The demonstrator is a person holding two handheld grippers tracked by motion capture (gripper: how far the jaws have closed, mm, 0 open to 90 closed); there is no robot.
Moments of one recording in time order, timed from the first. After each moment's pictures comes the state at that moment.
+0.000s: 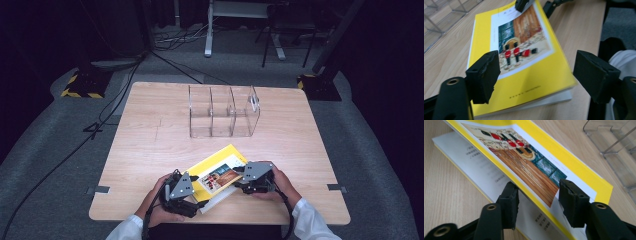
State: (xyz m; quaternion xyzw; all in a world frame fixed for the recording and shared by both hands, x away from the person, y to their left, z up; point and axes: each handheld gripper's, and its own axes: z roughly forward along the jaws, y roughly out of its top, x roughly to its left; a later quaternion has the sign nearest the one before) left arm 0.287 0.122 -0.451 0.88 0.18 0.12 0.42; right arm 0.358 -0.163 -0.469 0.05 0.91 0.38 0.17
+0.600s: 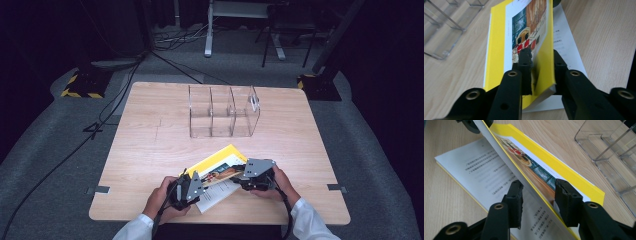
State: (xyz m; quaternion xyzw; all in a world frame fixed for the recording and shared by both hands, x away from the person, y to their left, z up) left arm 0.291 0.102 -0.451 0.90 0.18 0.21 0.34; right arm 0.360 -0.162 -0.460 0.07 0.90 0.40 0.17
